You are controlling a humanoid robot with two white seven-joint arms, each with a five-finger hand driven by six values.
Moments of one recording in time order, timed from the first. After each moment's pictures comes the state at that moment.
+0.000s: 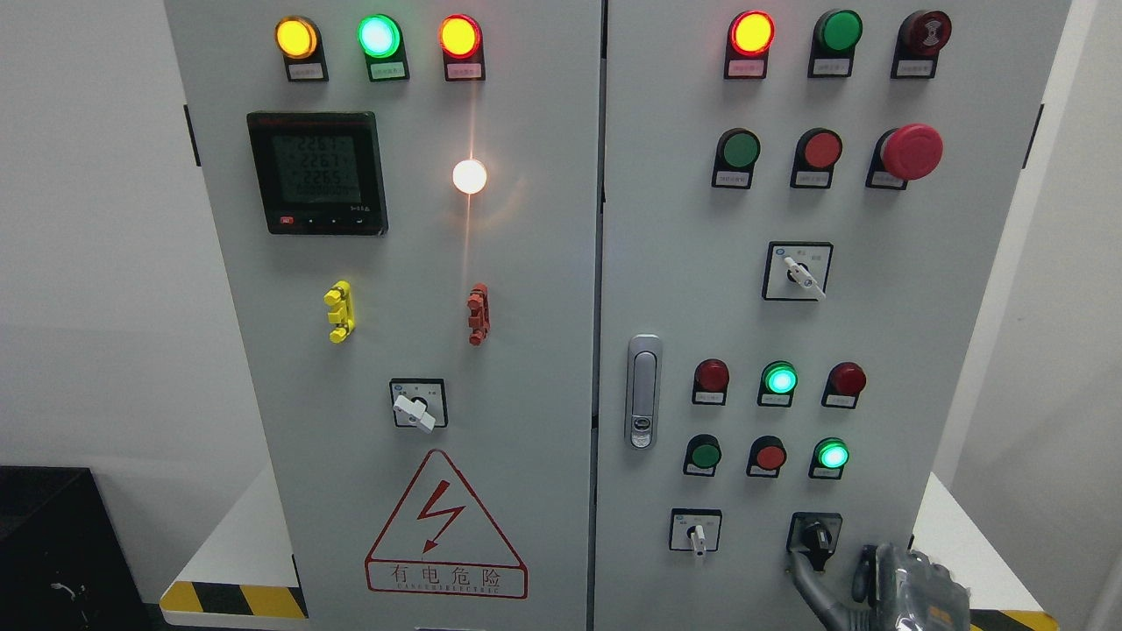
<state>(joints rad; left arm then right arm) 0.00 -0.10 -0.14 0.00 0.10 -0.06 0.15 -0.26 0.14 -0.19 -1.56 1.23 0.17 -0.09</state>
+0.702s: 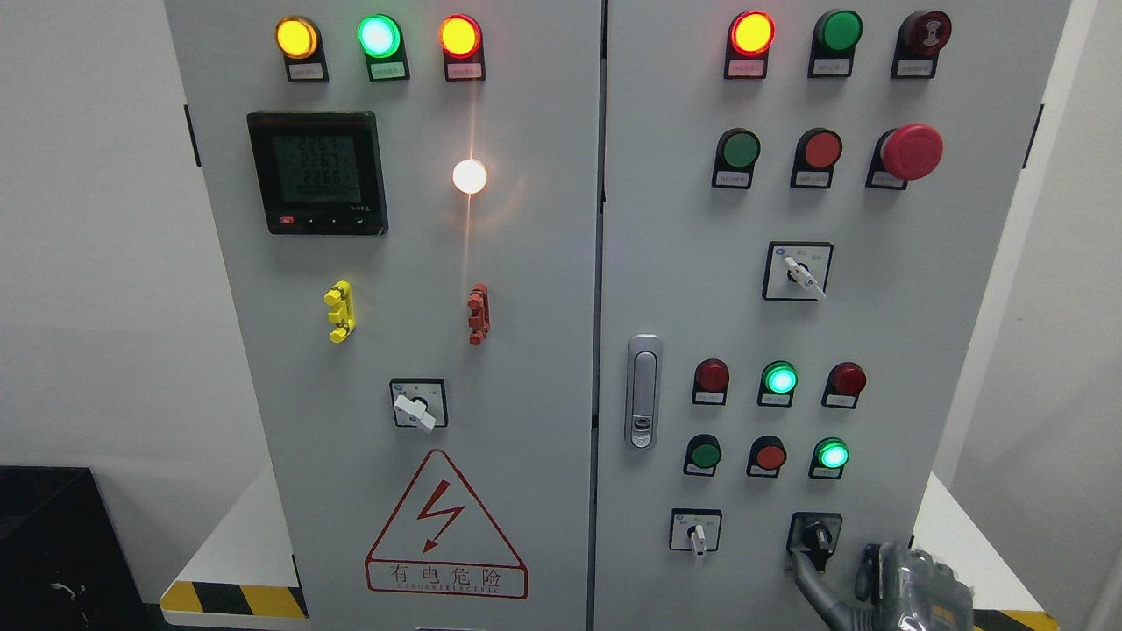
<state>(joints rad) 0.00 -0.10 -0.14 0.00 0.10 -0.06 0.15 -0.26 0.14 -0.19 -1.56 1.23 0.17 -0.09</state>
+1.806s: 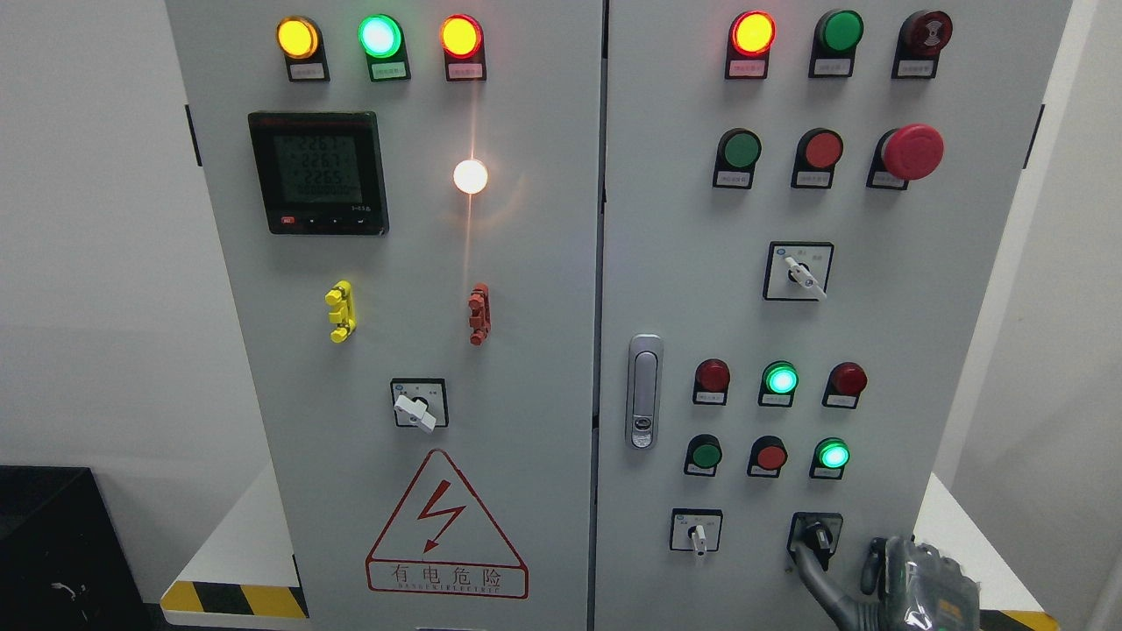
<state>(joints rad) 0.00 -0.10 -0.14 0.00 0.10 -0.06 0.15 -0.27 0.14 -0.22 -1.56 1.22 0.16 -0.09</state>
